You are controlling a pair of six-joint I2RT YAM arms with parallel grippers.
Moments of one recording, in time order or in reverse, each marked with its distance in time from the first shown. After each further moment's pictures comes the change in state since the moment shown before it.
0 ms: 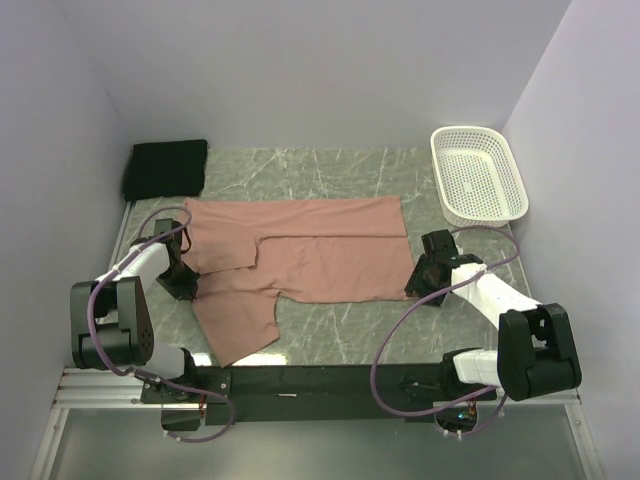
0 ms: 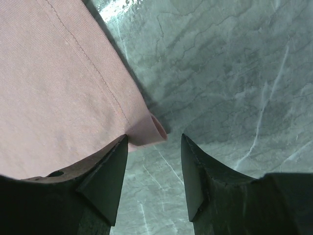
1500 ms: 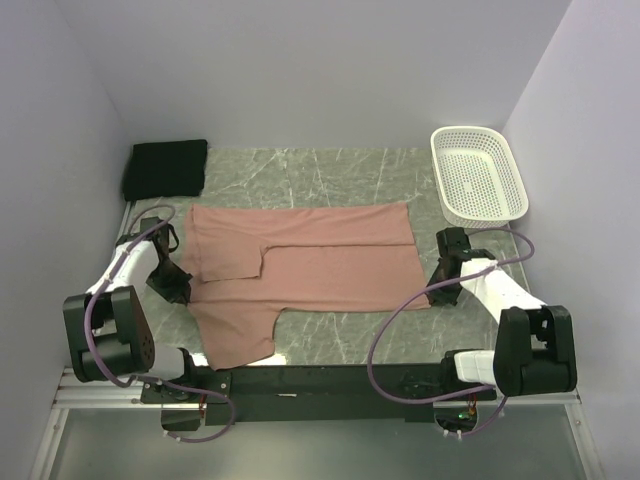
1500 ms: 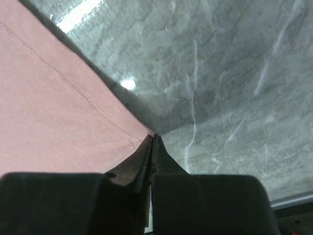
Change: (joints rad) left arm 0.084 -0.055 0.060 -0.186 0.063 0.019; right arm -0.125 0.010 0.047 -0.145 0.055 -0.048
